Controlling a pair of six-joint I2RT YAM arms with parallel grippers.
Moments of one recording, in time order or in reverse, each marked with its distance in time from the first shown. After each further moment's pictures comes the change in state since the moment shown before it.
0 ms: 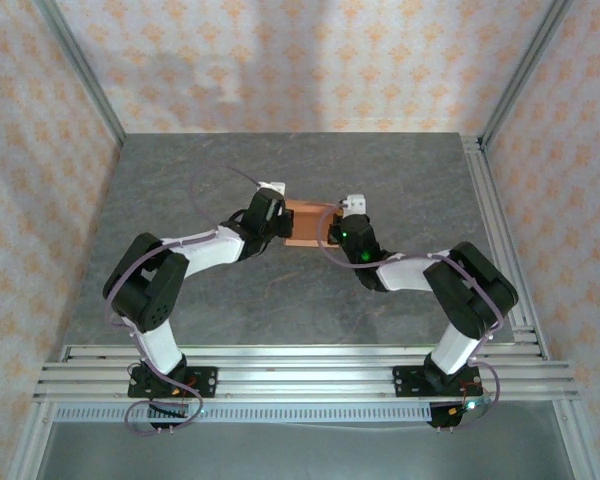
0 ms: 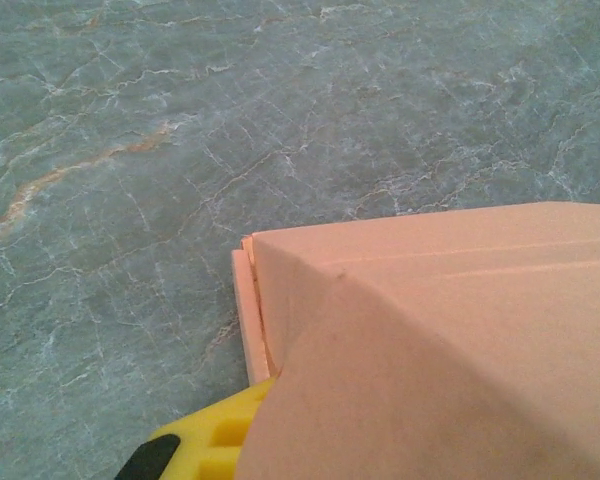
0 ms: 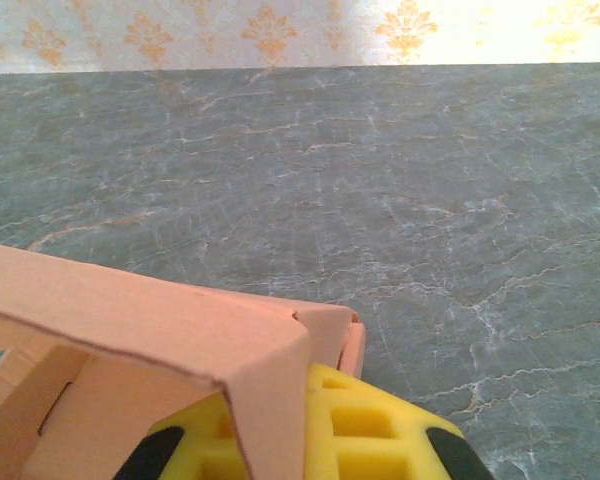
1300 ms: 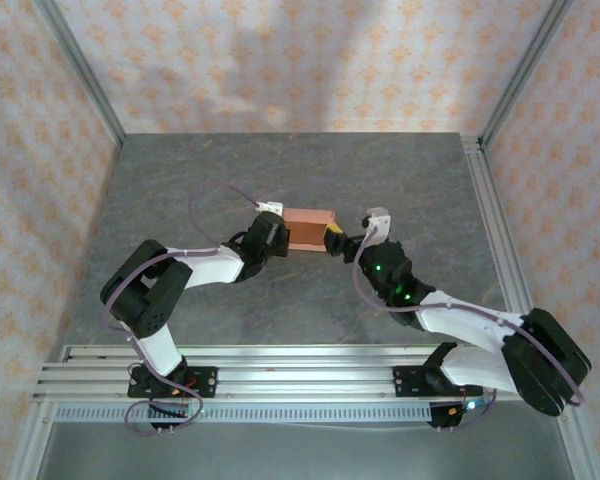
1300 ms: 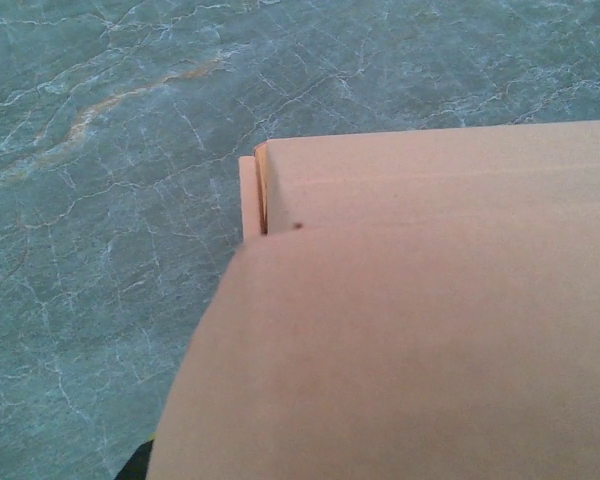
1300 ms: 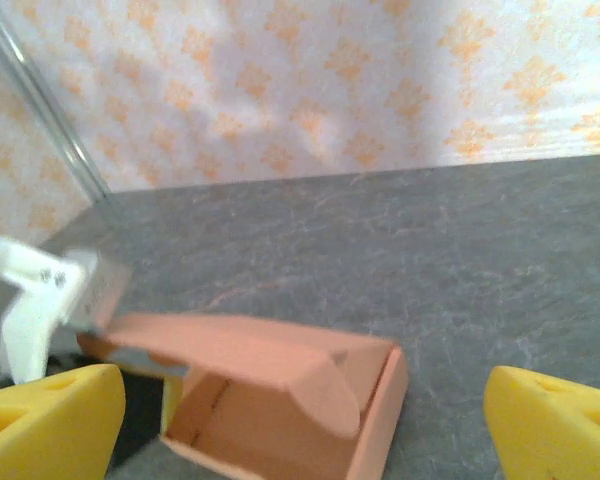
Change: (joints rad) left arm -0.050 -0.020 -0.155 0.105 -0.142 0.038; right arm 0.091 -0.542 -0.198 -0.105 -0.021 0.074
